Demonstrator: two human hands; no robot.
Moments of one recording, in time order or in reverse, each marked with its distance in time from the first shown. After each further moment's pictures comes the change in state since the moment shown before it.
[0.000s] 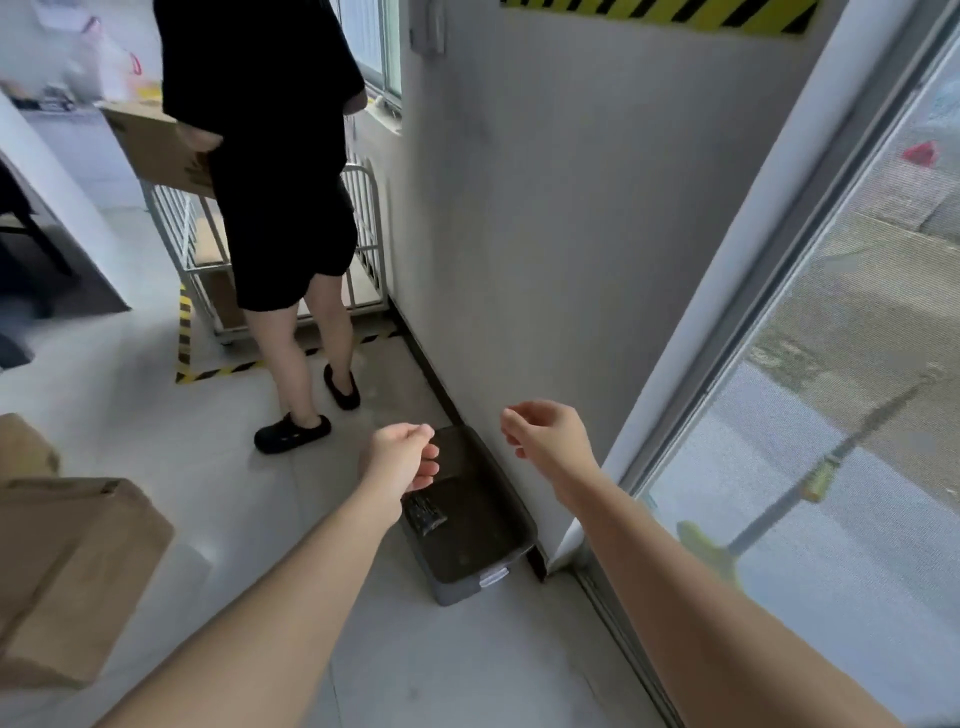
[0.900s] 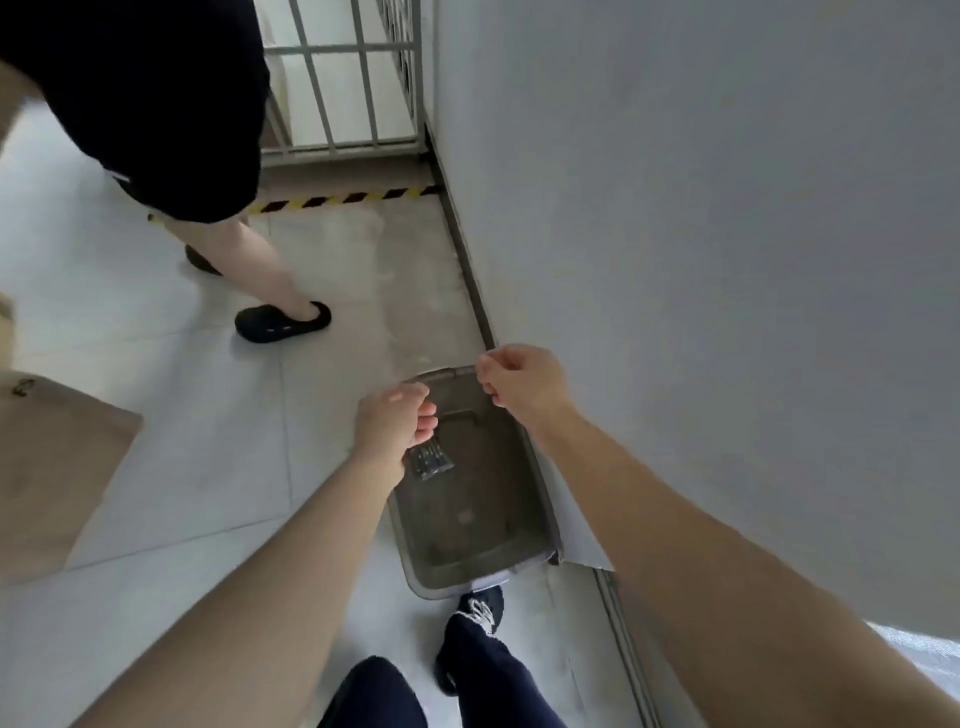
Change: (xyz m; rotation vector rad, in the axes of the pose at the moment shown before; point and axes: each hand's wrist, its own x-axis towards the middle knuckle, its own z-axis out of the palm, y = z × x) left_hand 0.358 -0.040 0.088 -0.155 0.179 -0.386; right_hand 0.376 0.120 0.138 -0.146 -0.314 0.216
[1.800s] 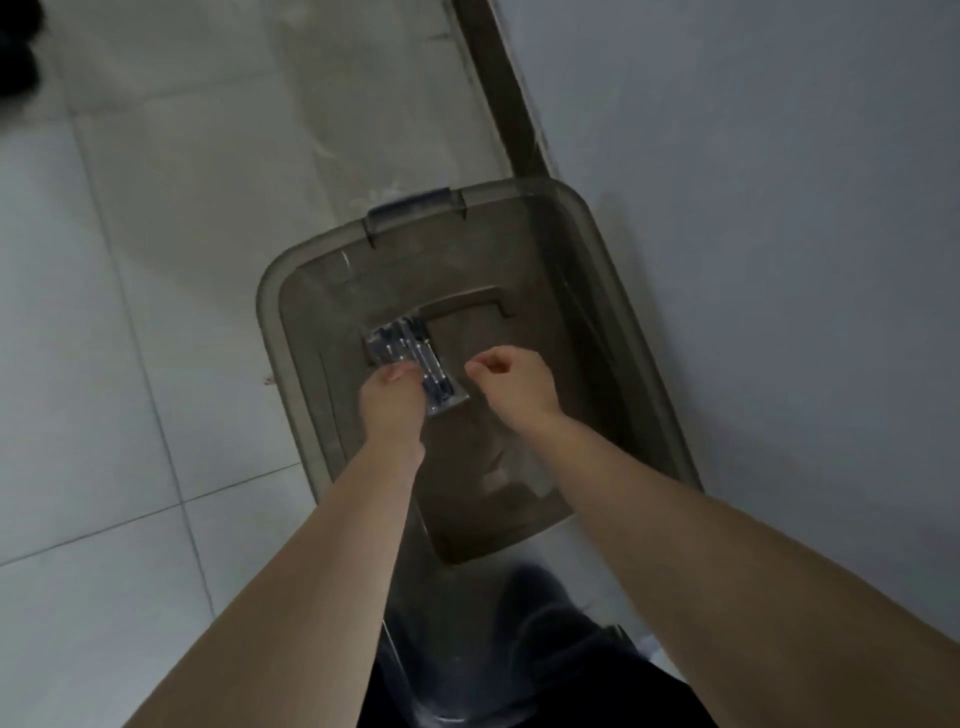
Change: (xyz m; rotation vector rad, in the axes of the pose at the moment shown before) left_hand 0.430 -0.312 0.038 0.051 0.231 -0.220; right_hand 0.270 0.403 0.226 -0.124 -0.094 0.288
